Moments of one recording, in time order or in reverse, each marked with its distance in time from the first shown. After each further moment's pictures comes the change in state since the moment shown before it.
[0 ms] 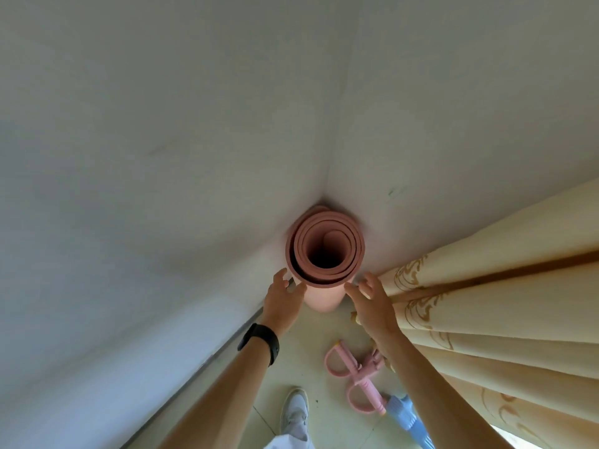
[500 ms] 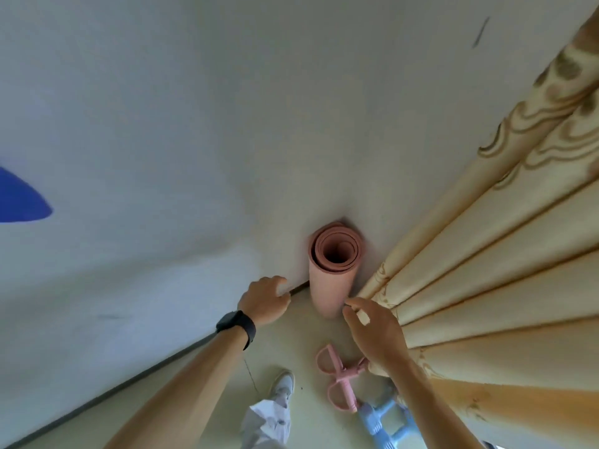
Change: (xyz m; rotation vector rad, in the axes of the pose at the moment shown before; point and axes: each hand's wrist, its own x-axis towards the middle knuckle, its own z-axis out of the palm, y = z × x) left_hand -0.237 0.016 -0.071 0.498 0.140 0.154; right_hand -0.233 -0.052 -0.101 -0.649 -0.134 -0.559
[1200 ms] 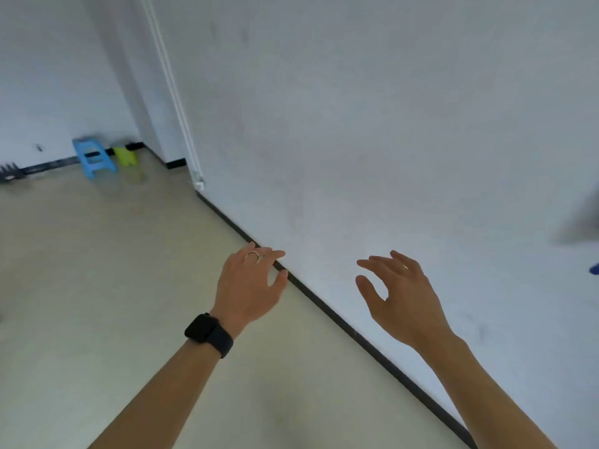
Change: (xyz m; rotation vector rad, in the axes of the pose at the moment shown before) left_hand -0.746 -0.292 -0.012 0.115 1.210 -0.888; right_hand -0.457 -0.359 0.204 -0.155 -0.364 -1.576
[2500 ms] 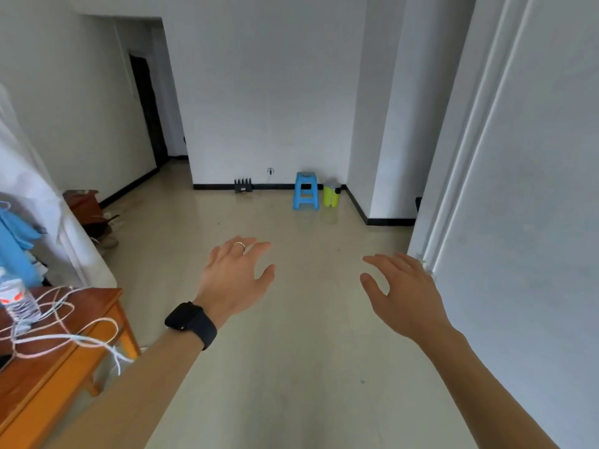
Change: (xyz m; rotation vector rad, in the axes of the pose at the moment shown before) left_hand 0.335 -1.101 -0.261 0.268 0.227 -0.641; right_hand 0.702 -0.847 0.685 0.150 -0.214 -0.577
